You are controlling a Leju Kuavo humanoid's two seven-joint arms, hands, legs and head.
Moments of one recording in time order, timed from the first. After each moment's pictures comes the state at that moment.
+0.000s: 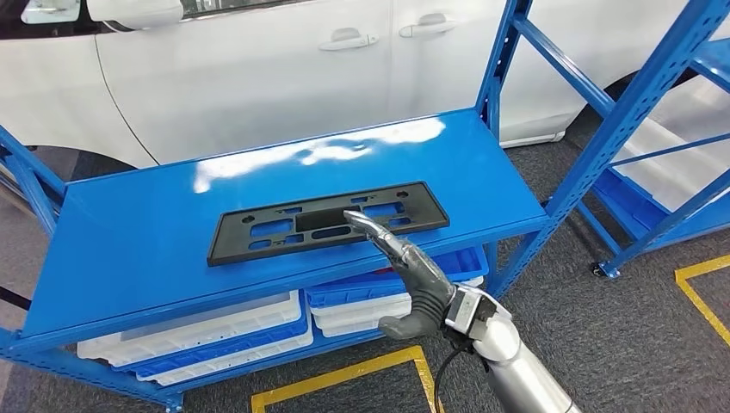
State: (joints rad) left arm -0.06 0.20 -0.52 -0.14 -0.49 0.16 -0.44; right arm -0.27 -0.14 0.43 -1.57 0.12 0.33 -0.55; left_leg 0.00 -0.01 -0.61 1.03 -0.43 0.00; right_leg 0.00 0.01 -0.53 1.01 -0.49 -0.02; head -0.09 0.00
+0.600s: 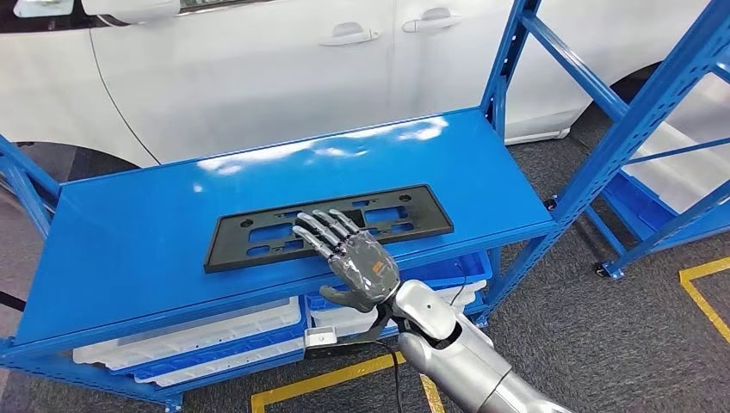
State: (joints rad) left arm -0.06 0.18 -0.60 -0.14 -0.49 0.20 -0.31; right arm -0.45 -0.04 0.71 -1.20 1.10 -0.44 -0.27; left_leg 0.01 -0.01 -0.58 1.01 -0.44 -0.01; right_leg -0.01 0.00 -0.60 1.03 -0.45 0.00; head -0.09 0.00
